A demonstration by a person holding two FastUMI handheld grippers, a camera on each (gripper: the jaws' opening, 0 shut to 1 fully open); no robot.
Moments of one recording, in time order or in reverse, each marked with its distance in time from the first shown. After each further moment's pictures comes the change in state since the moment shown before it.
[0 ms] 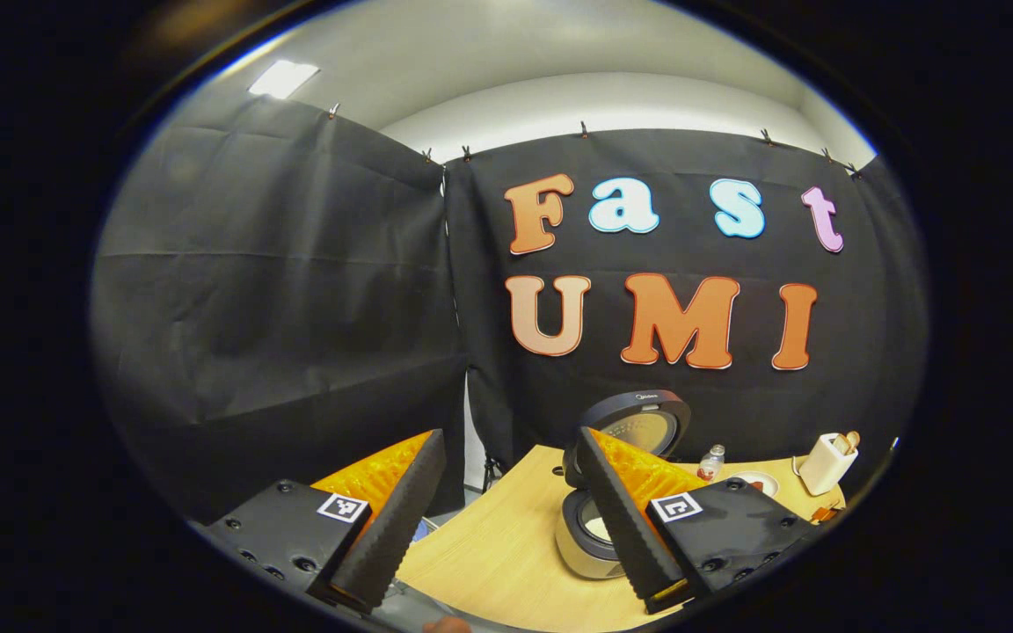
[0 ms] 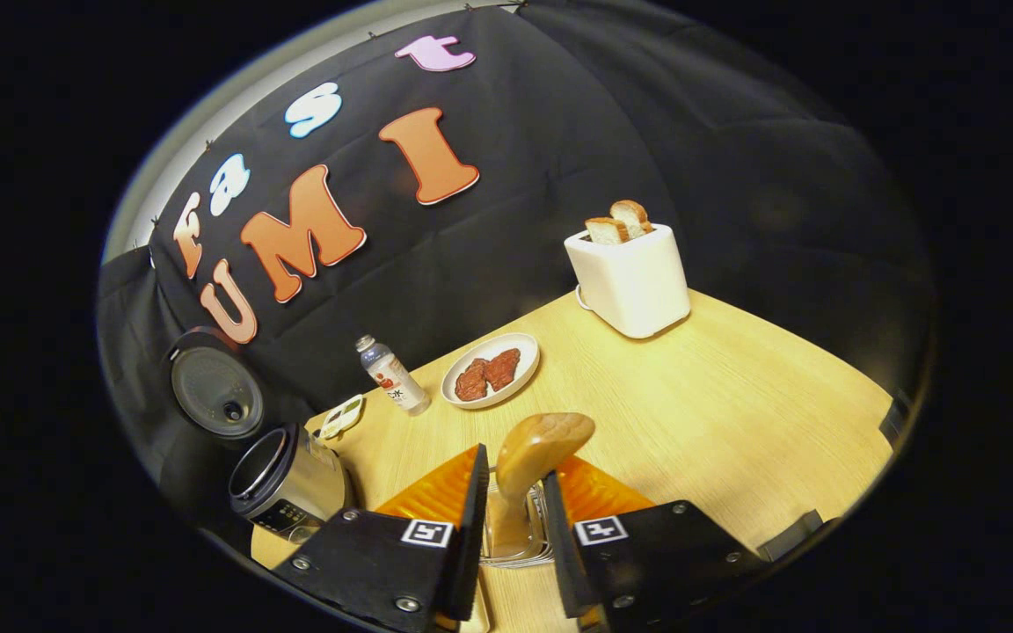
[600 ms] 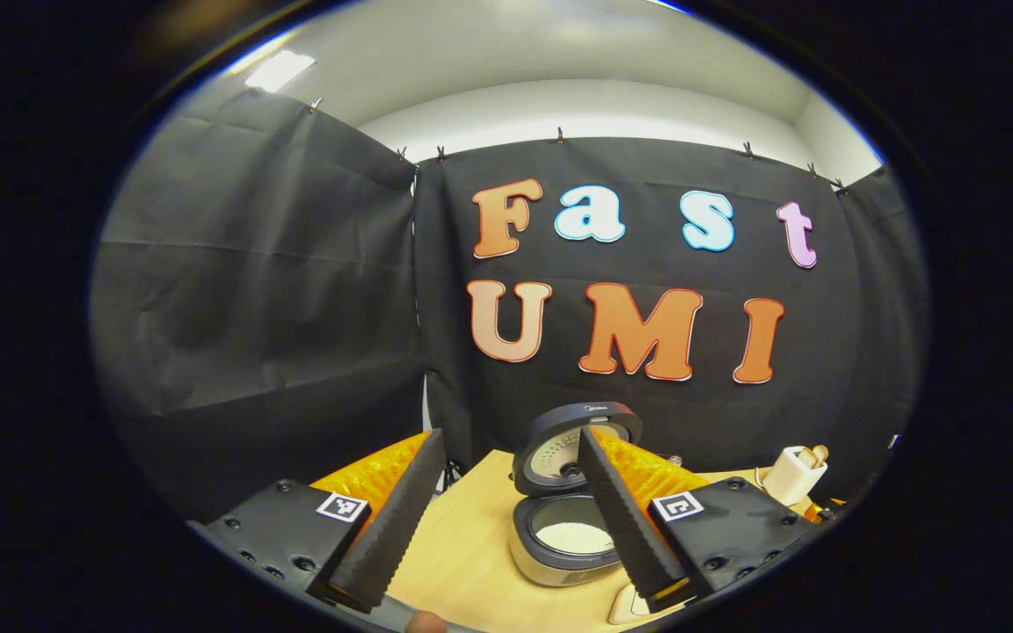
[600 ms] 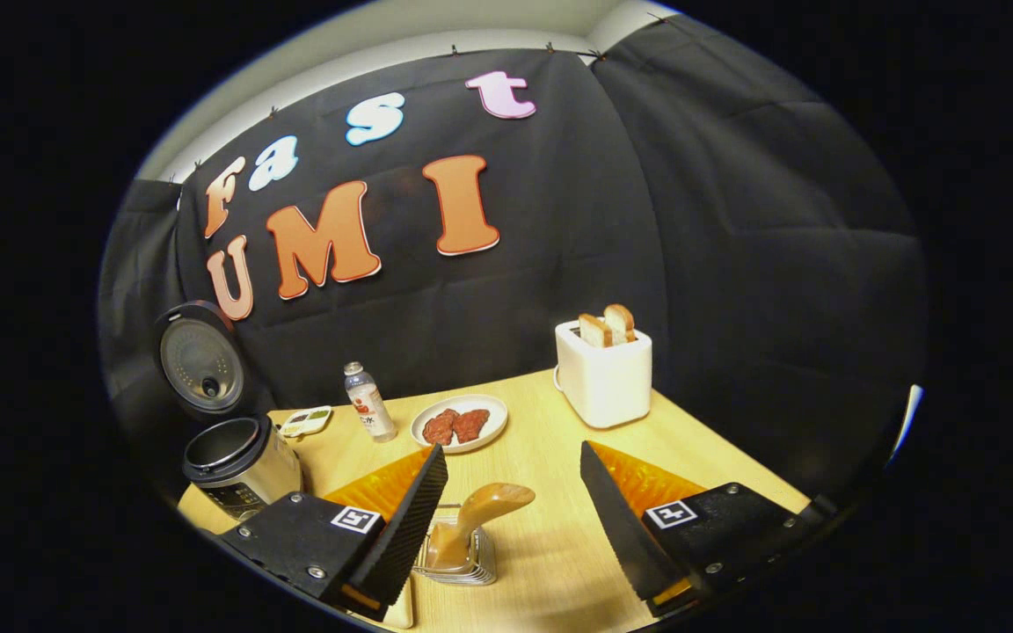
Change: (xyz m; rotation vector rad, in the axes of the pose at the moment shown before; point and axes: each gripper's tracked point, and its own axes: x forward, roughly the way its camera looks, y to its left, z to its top) left arm -0.008 -0.039 0.012 -0.028 -0.035 -0.064; right arm -0.031 -0.020 0.058 -0.232 -0.192 -0.078
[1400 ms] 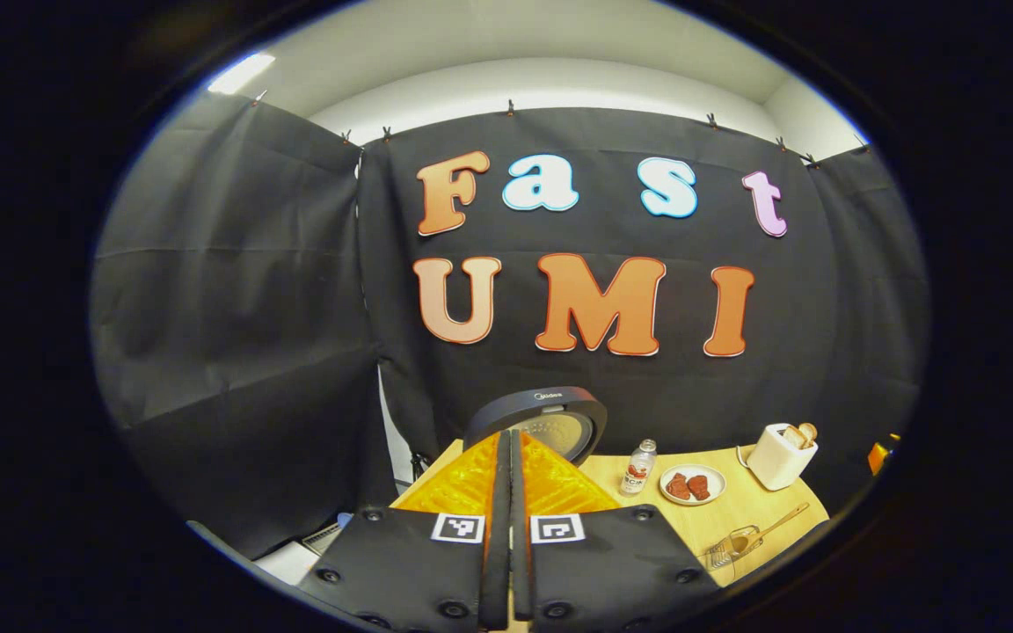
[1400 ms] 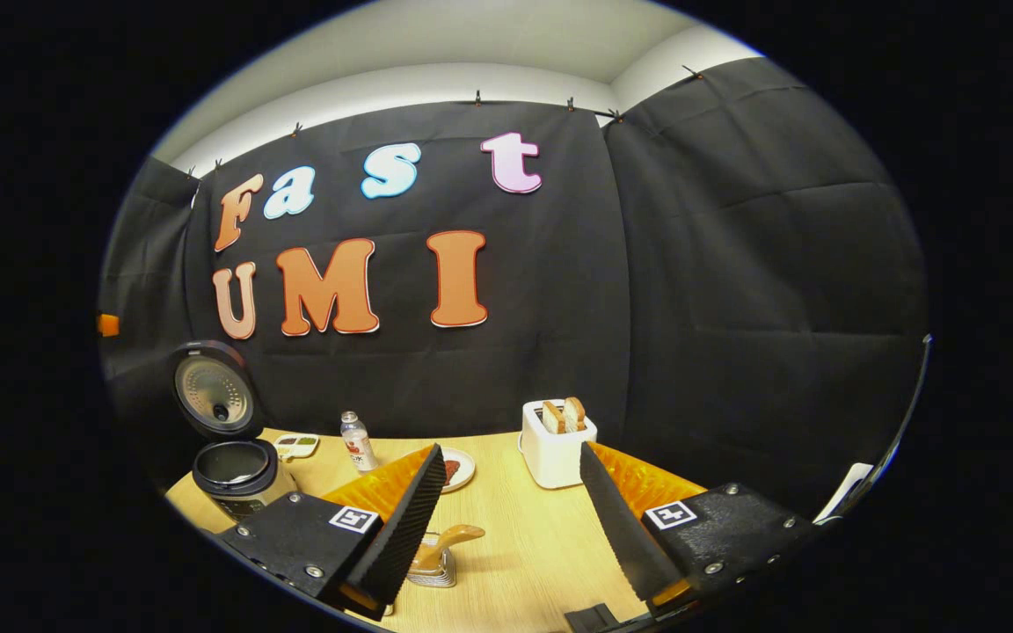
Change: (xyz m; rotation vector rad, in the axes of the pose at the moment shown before) left arm 0.048 -0.072 -0.027 0.033 0.087 -0.157; right arm -0.096 -0.014 0.125 -0.148 -0.184 -0.059
